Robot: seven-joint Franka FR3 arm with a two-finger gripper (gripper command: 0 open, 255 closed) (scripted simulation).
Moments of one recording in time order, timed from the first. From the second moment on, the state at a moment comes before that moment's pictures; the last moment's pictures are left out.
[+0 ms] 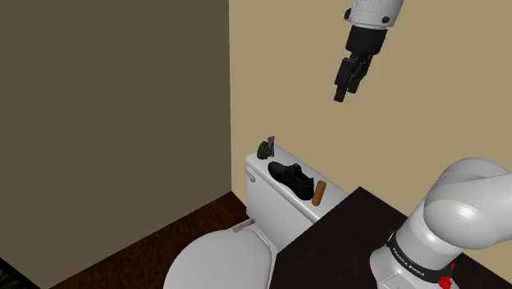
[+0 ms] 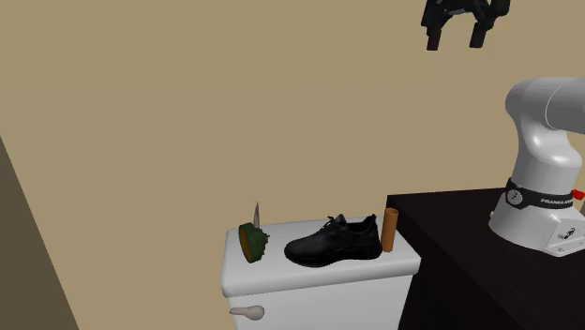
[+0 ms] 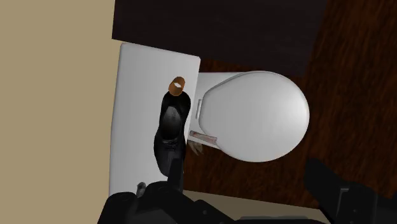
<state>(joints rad) 0.01 -0.79 0.01 -2.34 0.01 1.59 -0.16</state>
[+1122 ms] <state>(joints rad) 0.10 -0.38 -0.29 -2.36 -0.04 1.99 -0.78</state>
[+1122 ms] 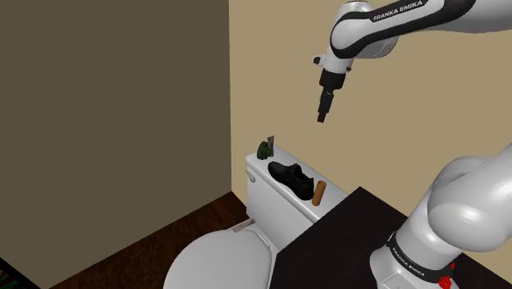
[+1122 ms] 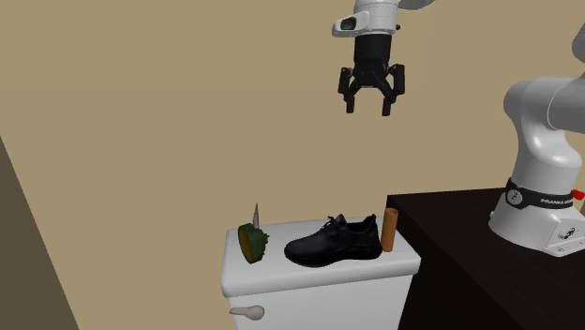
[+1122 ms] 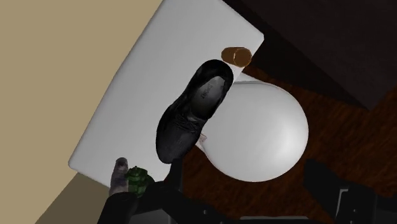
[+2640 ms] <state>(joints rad) 0.04 0.58 -0.28 -1.70 0.33 2.13 -1.67</state>
